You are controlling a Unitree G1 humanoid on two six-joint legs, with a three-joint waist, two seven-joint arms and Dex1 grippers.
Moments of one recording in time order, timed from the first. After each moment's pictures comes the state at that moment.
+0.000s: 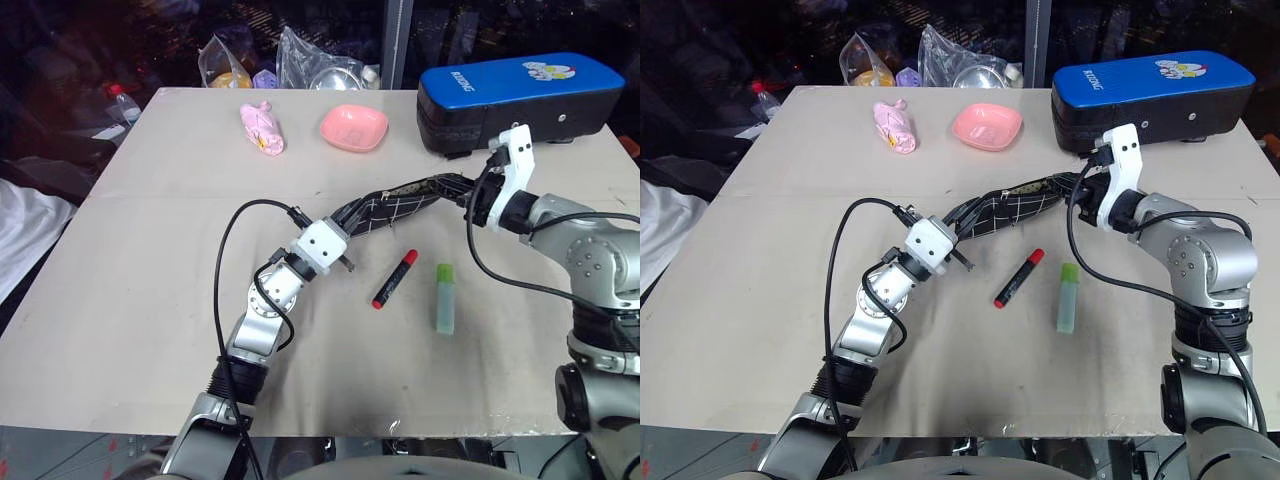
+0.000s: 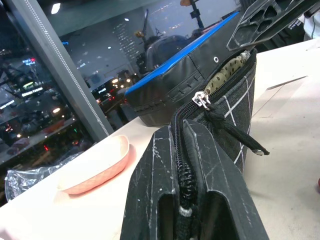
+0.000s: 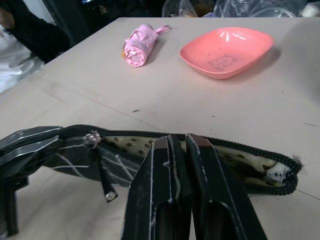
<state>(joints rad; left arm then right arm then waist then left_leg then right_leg) -0.34 0.23 -0.17 0.12 0.11 -0.41 -0.38 -0.63 -0.44 -0.12 -0.19 0.58 0.99 0.48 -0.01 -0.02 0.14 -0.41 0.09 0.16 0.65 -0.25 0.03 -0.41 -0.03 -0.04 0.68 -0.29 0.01</state>
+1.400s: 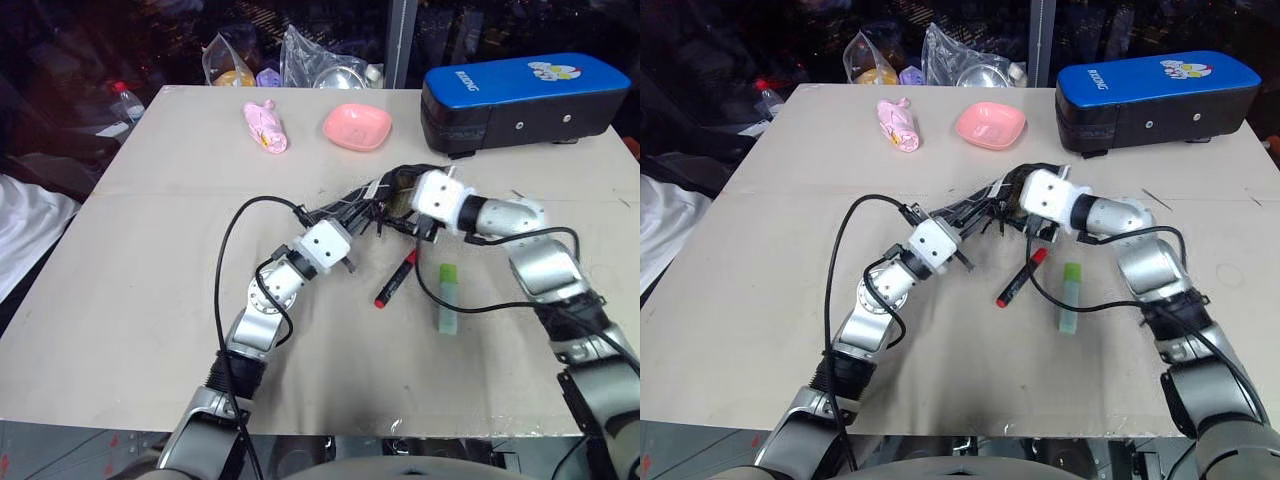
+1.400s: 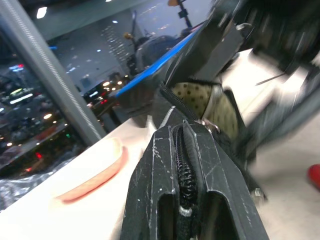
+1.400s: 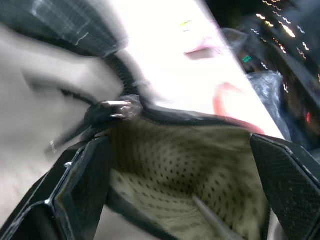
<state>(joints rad) -0.37 0.26 -0.18 0.15 0.11 -0.43 -0.41 -0.57 -0.52 0.15 -0.14 0.03 0.30 0.77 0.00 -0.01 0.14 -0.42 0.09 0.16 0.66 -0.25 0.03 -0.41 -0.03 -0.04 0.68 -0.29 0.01</state>
